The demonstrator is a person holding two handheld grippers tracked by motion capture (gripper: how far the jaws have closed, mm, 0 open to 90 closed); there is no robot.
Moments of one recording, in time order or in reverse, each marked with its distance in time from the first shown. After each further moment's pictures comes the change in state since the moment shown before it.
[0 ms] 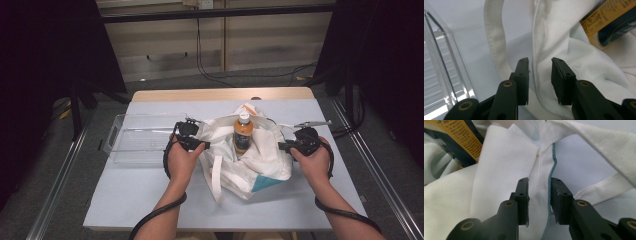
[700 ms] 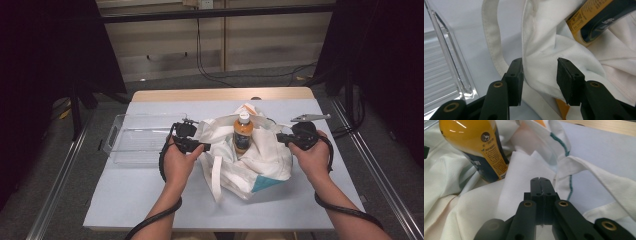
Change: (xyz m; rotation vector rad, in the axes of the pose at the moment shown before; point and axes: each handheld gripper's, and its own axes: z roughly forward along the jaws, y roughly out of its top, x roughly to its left) left arm -0.010 -0.006 -0.022 -0.004 -0.016 0.007; right arm 0.022 0.022 -0.016 -0.066 0.020 -0.083
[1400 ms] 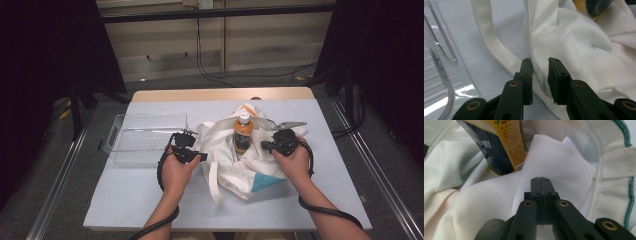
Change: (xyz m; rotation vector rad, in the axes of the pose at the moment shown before) left arm 0.005 -0.028 0.014 0.052 -0.032 0.023; right arm 0.023 -0.014 0.044 0.057 0.052 -0.053
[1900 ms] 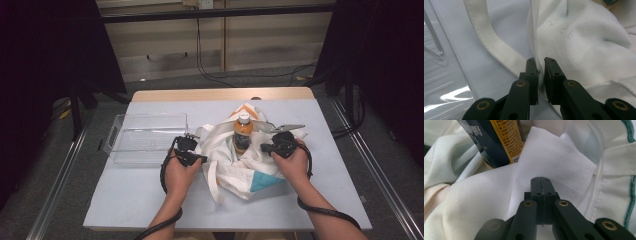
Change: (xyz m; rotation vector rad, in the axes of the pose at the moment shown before) left arm 0.003 -0.008 0.014 0.006 0.005 -0.008; right arm -0.003 -0.009 0.009 0.011 0.007 0.011
